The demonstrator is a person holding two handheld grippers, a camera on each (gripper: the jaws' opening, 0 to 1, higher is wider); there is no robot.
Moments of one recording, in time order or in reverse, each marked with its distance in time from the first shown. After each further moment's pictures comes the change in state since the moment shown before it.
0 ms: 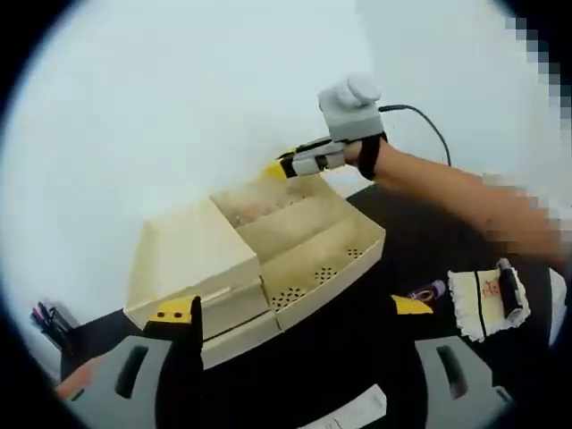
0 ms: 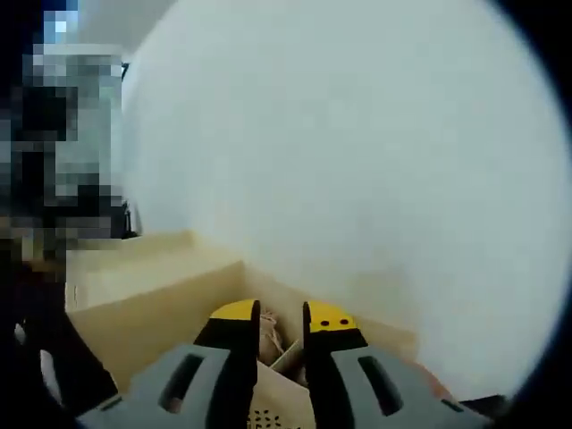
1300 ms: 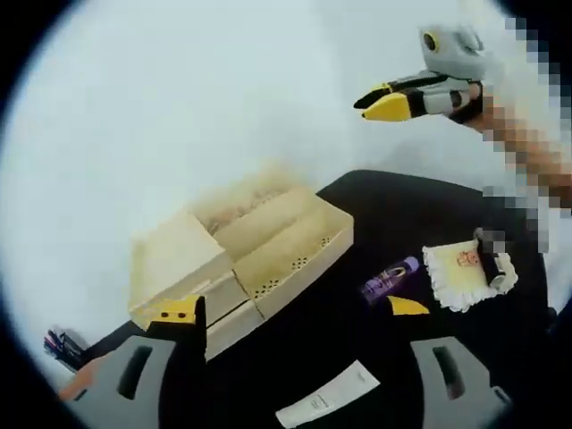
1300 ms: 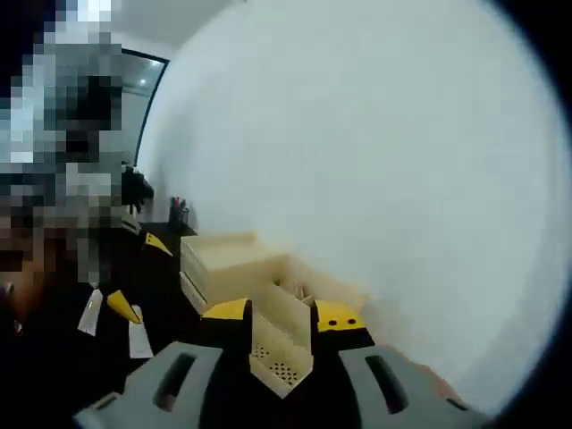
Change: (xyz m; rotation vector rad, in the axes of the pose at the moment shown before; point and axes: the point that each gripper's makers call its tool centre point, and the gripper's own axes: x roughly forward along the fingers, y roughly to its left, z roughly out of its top) left arm -0.025 -0.041 -0.012 0.143 0.032 -0.071; right arm -0.222 0.049 0.027 -0.118 -0.027 0.092
